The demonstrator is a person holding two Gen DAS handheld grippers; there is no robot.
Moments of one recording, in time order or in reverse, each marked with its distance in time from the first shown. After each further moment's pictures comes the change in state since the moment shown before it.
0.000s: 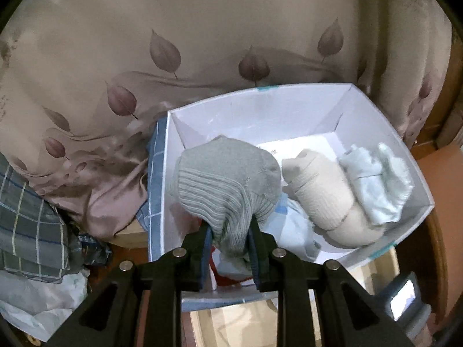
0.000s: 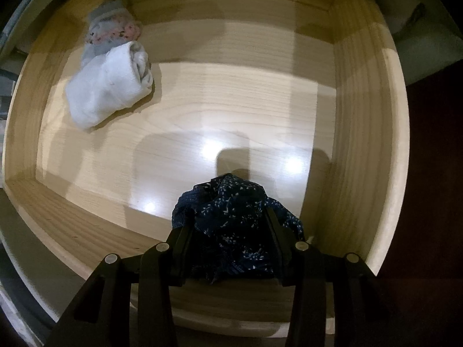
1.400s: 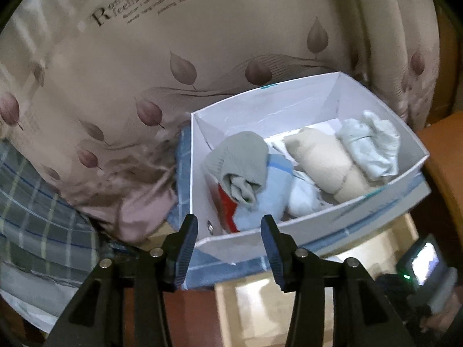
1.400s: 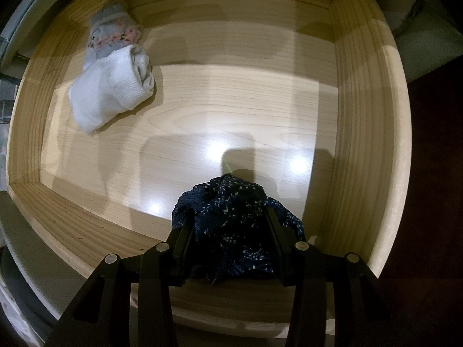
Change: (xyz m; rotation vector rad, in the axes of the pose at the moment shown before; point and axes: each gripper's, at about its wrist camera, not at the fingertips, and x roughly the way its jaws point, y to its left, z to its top) left arm -0.059 -0.009 -0.052 0.068 -0.086 0.107; right arm -0.008 0.000 0.000 0.012 -0.003 0.018
